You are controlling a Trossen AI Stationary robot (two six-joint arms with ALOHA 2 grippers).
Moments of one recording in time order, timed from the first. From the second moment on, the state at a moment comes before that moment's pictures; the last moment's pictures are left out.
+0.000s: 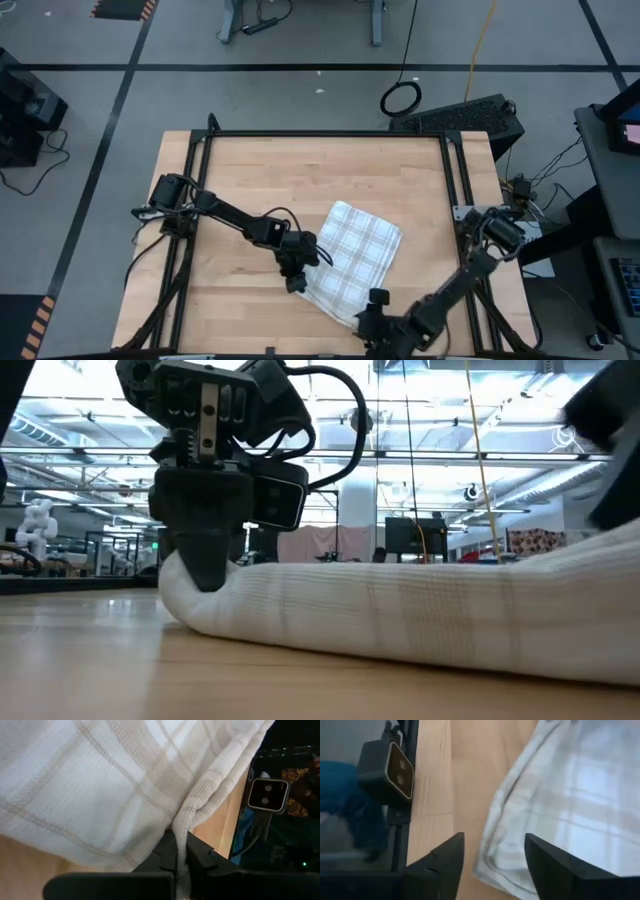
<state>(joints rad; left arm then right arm) -0.20 1.90 0.97 -0.02 0.63 -0.75 0.85 1.99 1.28 -0.33 0.56 0.85</state>
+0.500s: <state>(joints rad) -0.19 1.90 0.97 -0.01 0.60 -0.78 0.91 2.12 1.35 -0.27 0.85 0.63</state>
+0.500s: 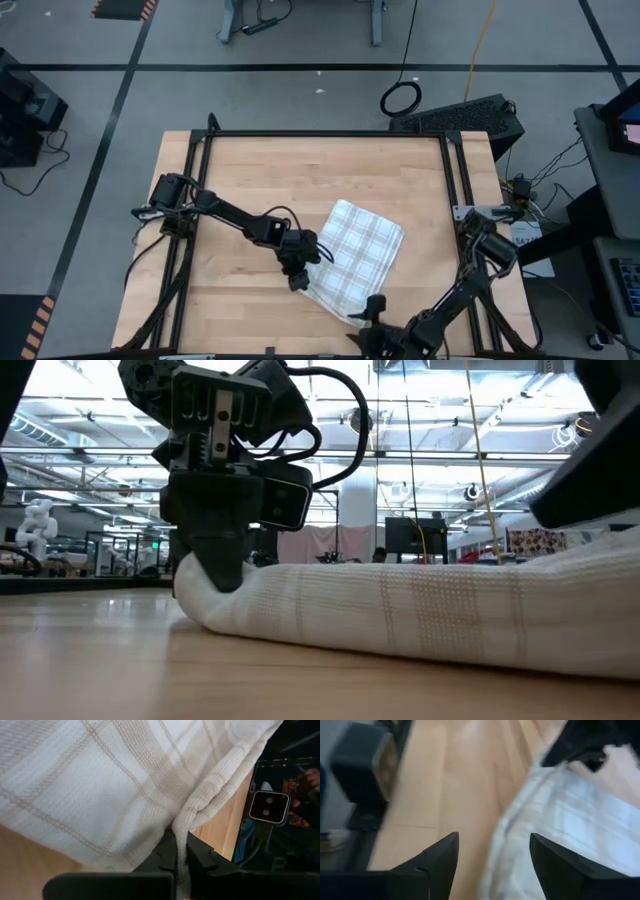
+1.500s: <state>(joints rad) -0.30 1.87 0.97 -0.05 0.59 -0.78 0.91 2.09 1.38 -0.49 0.75 1.35</state>
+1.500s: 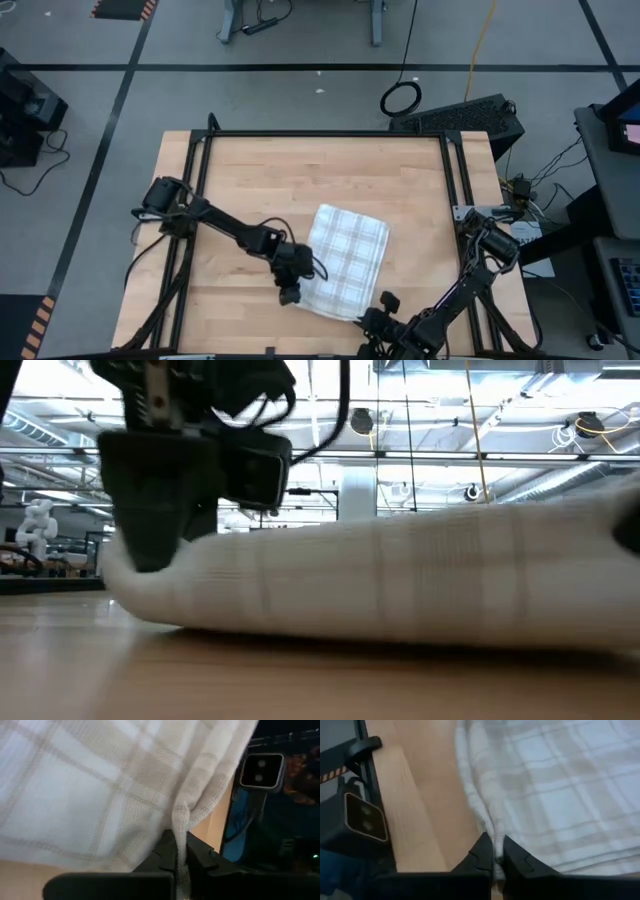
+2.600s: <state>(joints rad) -0.66 1.70 0.97 -0.01 -0.29 0.01 0.91 2.08 1.09 0.03 0.85 1.76</state>
